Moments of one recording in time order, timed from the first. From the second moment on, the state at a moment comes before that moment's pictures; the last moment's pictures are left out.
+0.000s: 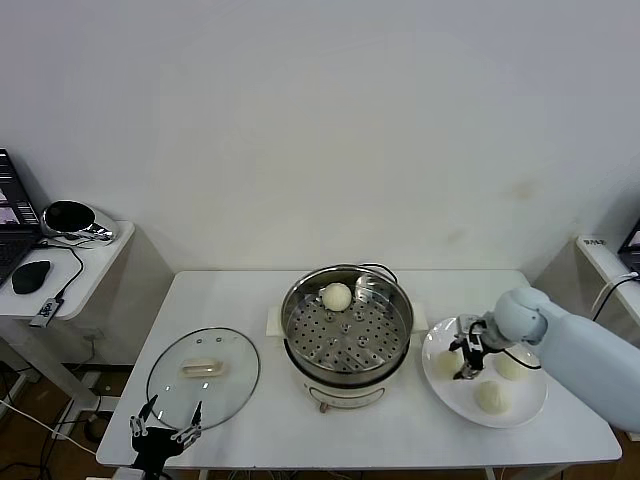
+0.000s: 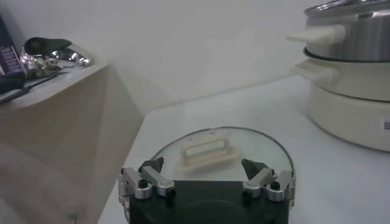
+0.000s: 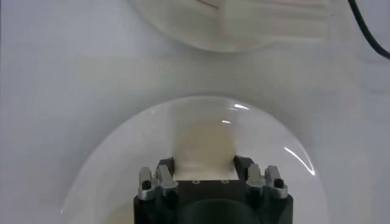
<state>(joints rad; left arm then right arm) 1.72 -1.39 -0.72 -1.99 0.02 0.11 0.11 -0.19 0.58 -0.60 1.43 -0.09 -0.37 -1.08</state>
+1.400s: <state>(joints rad) 1.70 -1.40 -0.72 -2.08 0.01 0.13 0.10 0.61 1.06 -1.22 1.35 0.44 -0.62 -1.23</state>
